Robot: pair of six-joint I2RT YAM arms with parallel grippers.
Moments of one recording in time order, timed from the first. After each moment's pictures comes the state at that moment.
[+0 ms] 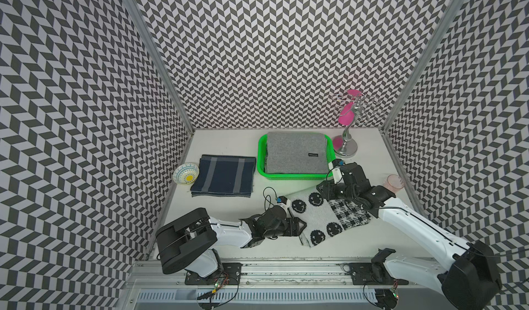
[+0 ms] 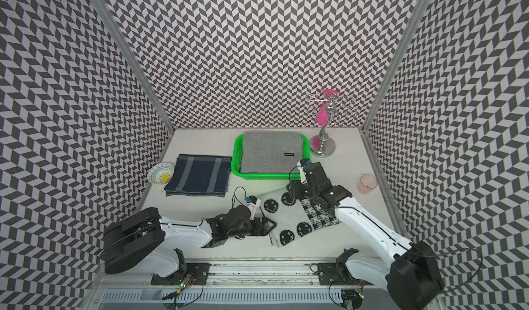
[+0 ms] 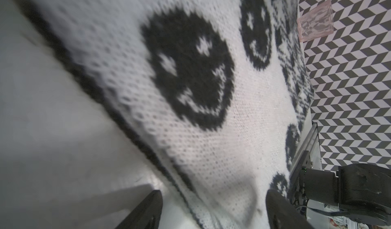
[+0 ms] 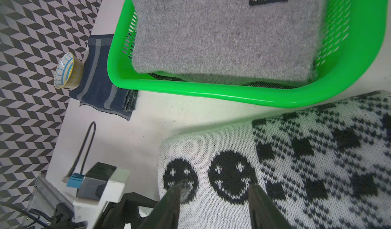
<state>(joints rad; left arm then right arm) -1.07 1.52 0.44 0.45 0.12 -0.99 0.51 1.14 0.80 -0.44 -0.14 0.46</state>
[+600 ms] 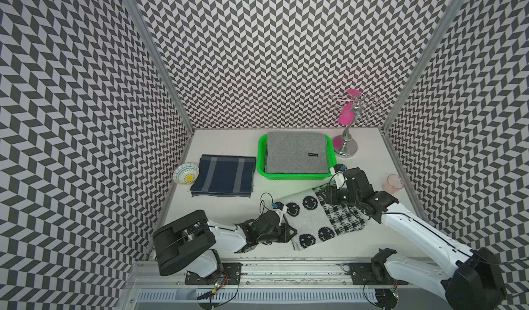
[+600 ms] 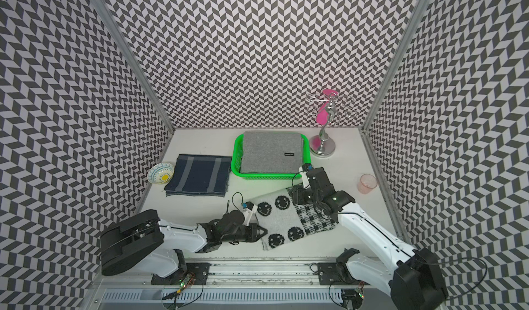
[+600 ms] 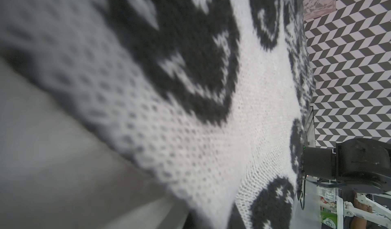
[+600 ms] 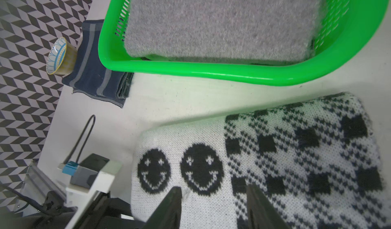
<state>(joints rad) -1.00 1.40 0.27 0.48 0.22 -0.97 0.49 1.09 0.70 -0.41 -0.18 0.41</state>
